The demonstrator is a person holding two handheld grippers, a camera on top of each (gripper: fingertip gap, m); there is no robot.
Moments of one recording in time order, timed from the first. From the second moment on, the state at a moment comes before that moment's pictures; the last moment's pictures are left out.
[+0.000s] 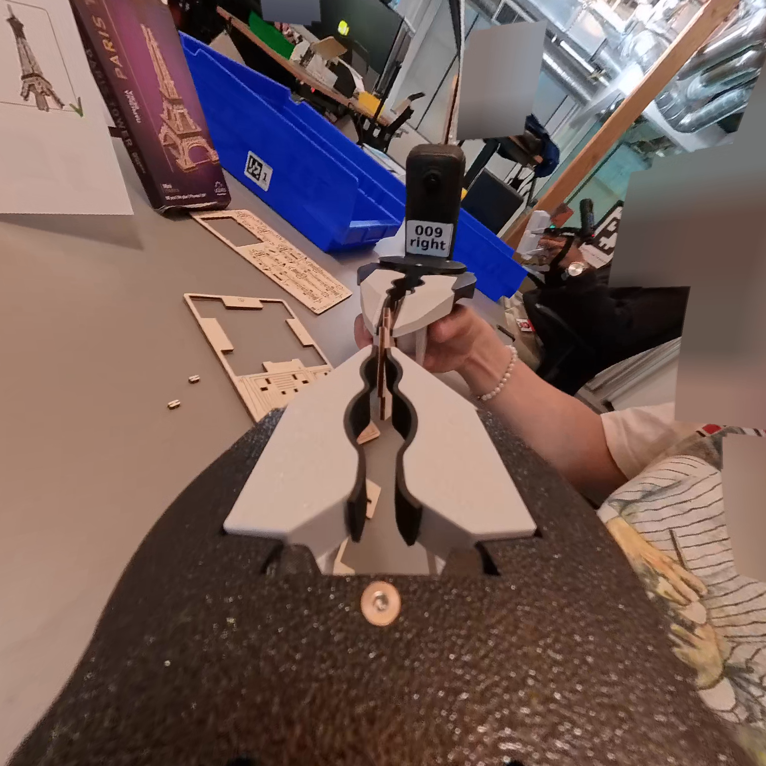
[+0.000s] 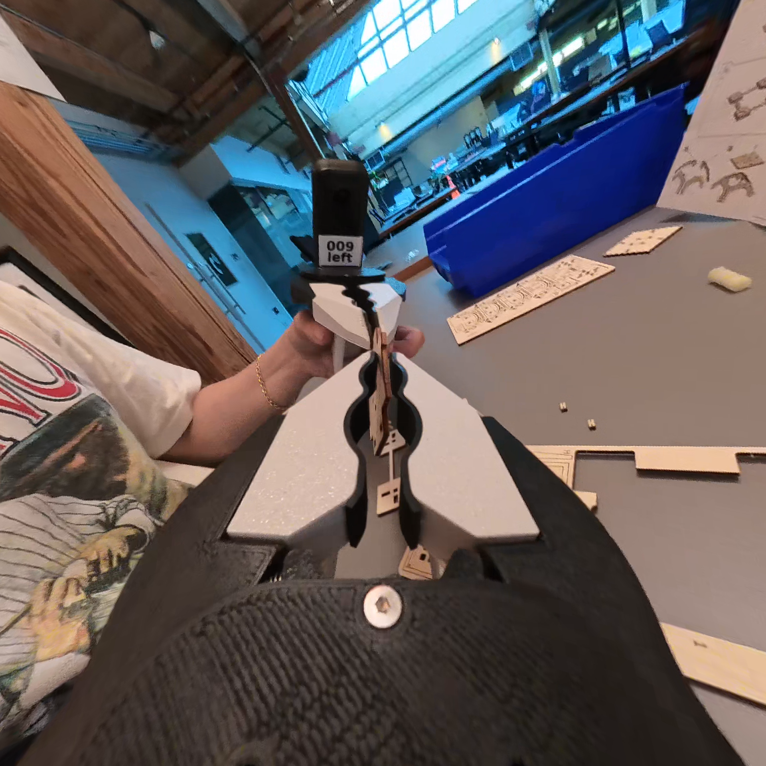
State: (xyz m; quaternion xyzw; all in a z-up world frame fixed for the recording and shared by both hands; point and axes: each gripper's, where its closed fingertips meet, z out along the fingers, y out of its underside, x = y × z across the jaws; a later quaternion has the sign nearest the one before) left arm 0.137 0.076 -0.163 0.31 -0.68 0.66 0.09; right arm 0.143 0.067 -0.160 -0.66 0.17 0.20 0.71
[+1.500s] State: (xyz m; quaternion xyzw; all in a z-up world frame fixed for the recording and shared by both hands) left arm 0.179 0.072 -0.239 0.36 -0.81 0.46 -0.07; right arm 0.166 0.063 -0.234 -0.72 0.36 0.23 0.54
